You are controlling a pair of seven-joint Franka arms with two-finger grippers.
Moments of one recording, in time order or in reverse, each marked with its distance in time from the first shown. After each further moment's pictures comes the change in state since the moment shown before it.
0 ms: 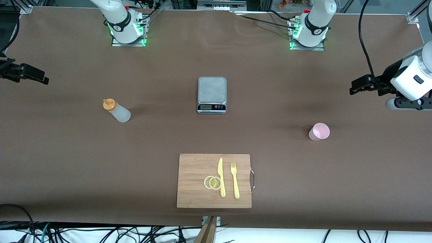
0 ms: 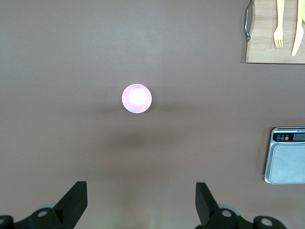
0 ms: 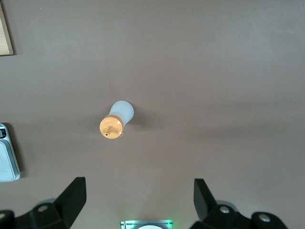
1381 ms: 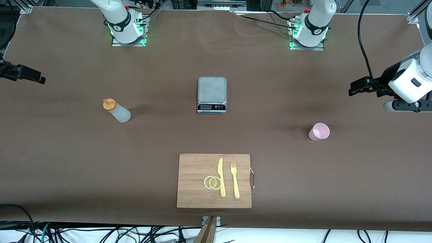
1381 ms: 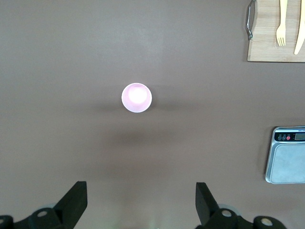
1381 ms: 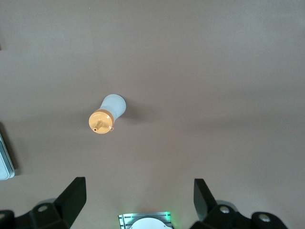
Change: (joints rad) left arm 0.000 0.013 0.000 0.000 0.000 0.000 0.000; right arm -0.012 0.014 -0.023 0.000 -0.007 -0.030 -0.001
